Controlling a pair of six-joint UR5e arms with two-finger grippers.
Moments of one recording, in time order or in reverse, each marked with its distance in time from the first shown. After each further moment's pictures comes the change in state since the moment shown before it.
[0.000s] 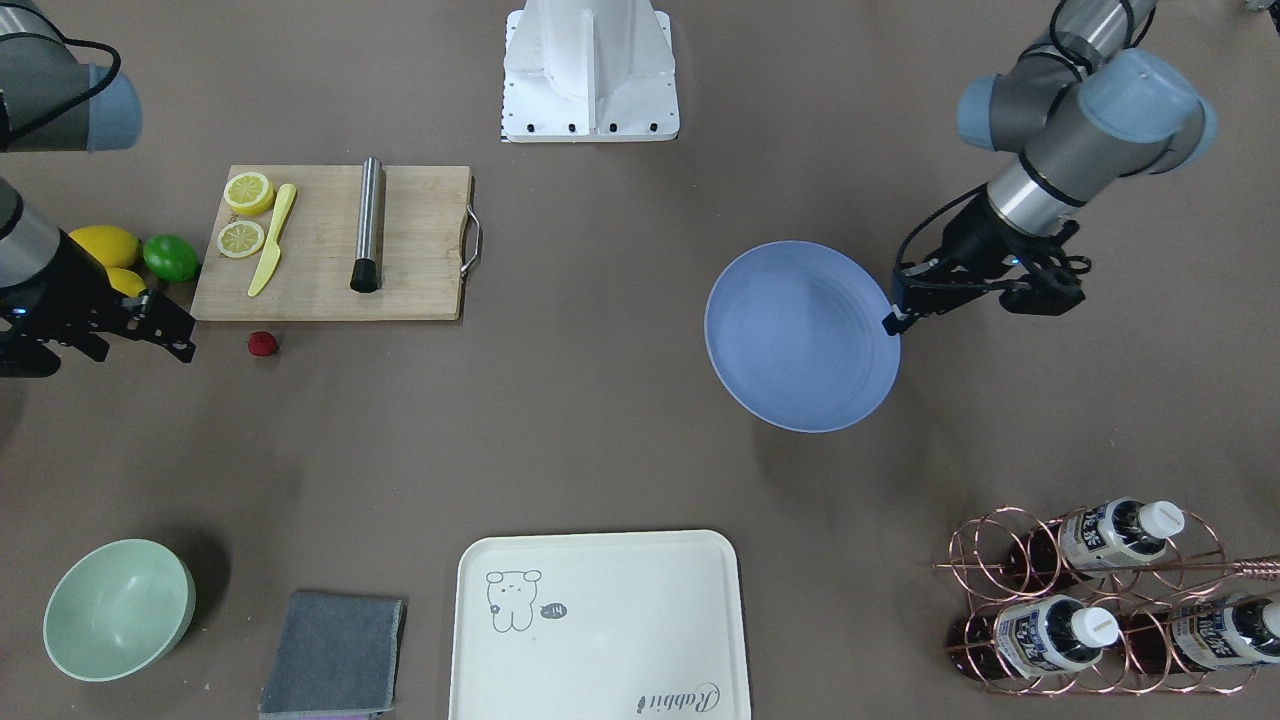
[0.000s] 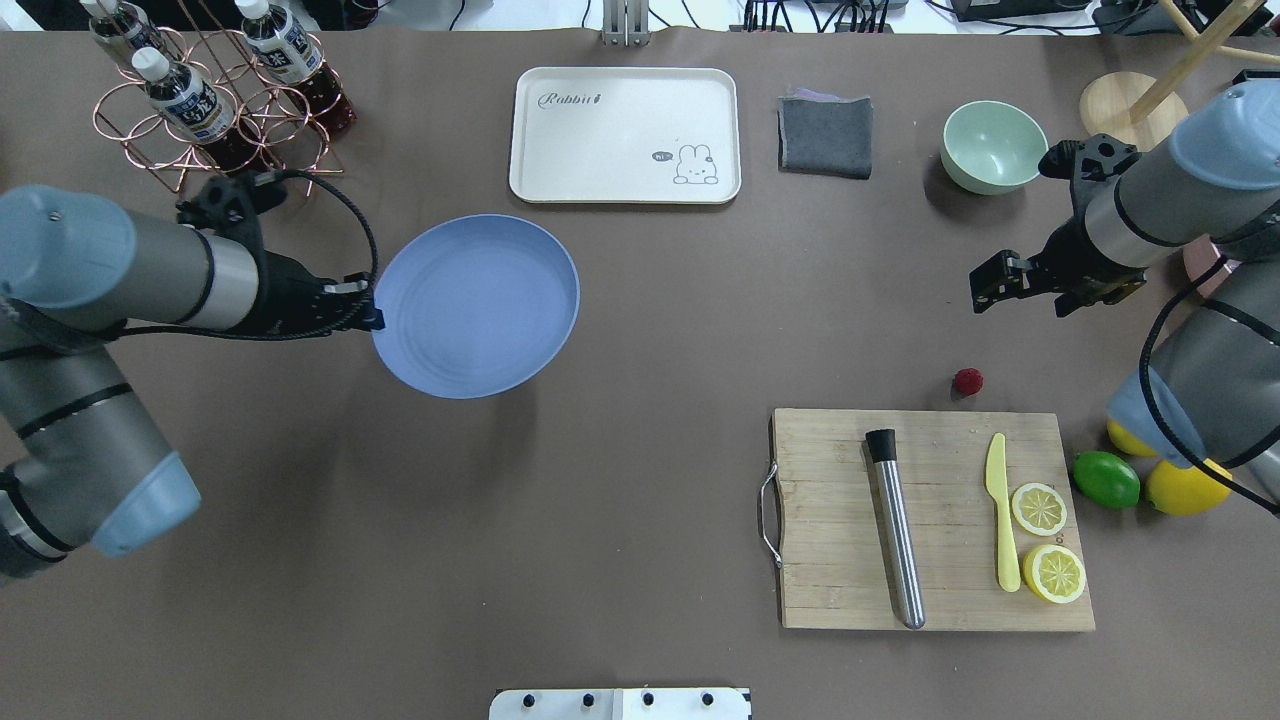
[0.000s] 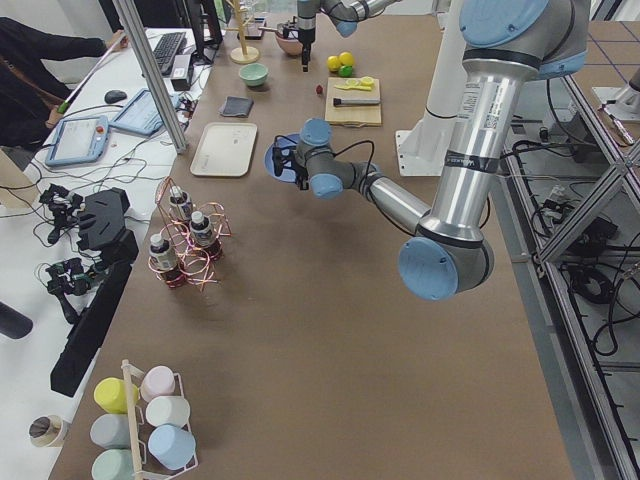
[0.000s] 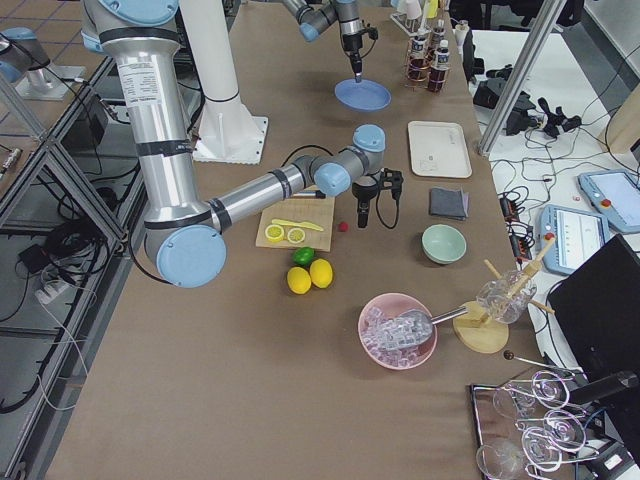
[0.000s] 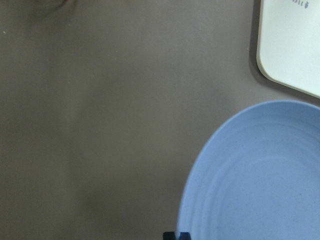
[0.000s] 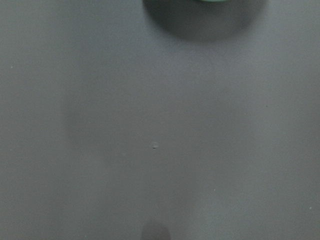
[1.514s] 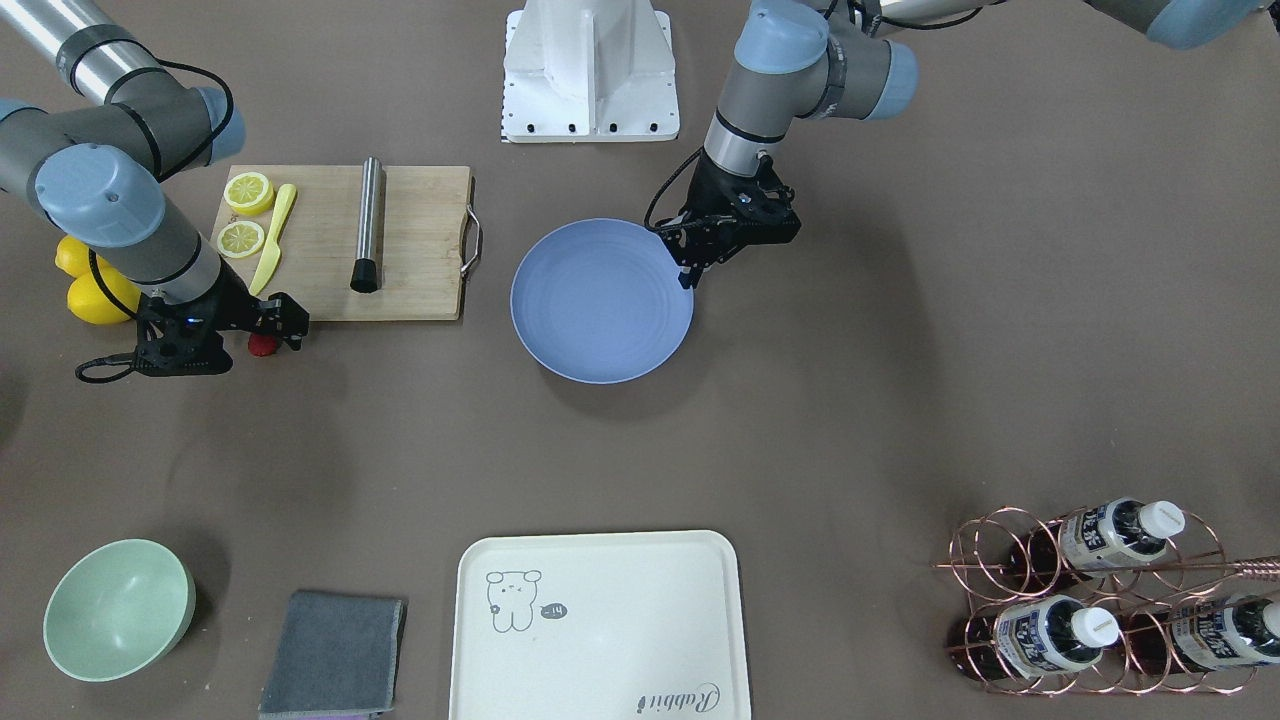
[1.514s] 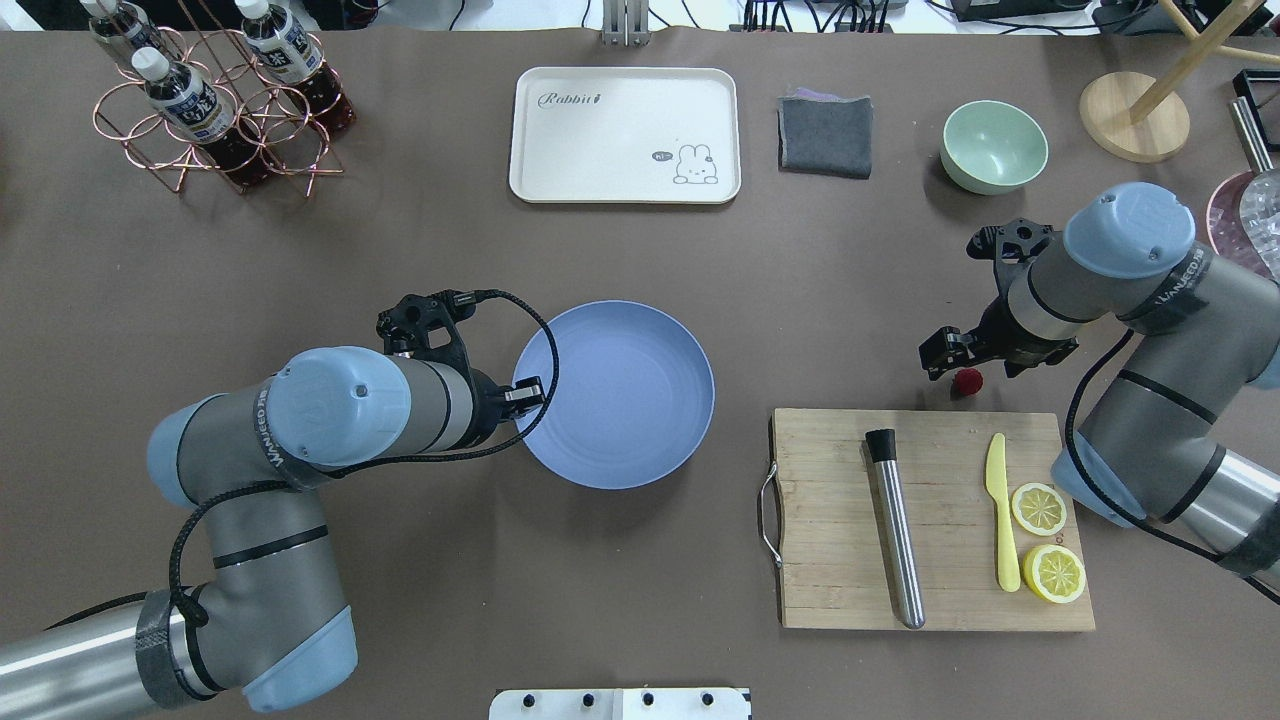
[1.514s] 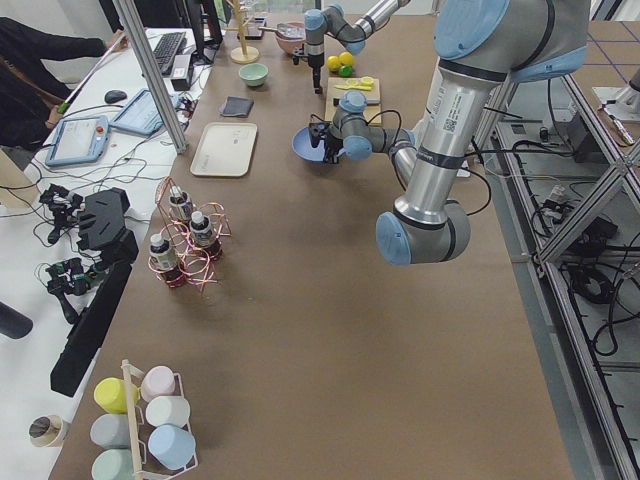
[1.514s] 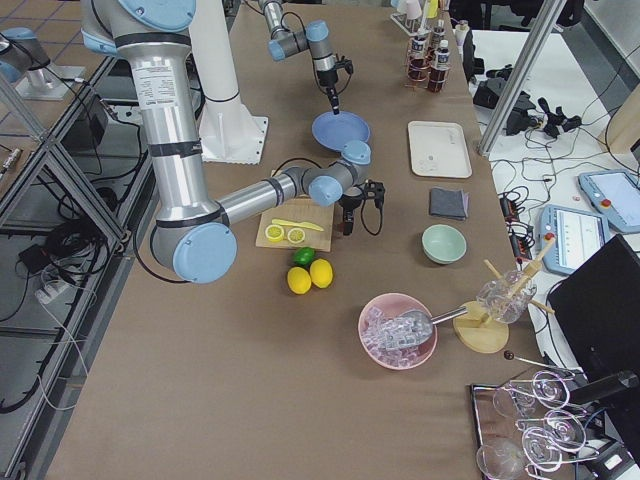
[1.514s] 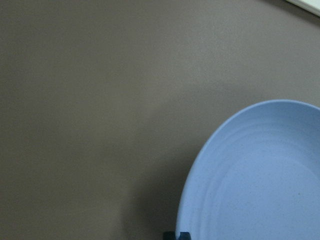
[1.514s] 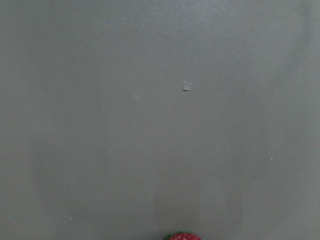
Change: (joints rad) left arm 0.276 -0.177 0.008 0.231 0.296 -0.124; right arm -0.139 0.002 -0.097 0.079 -0.053 0.032
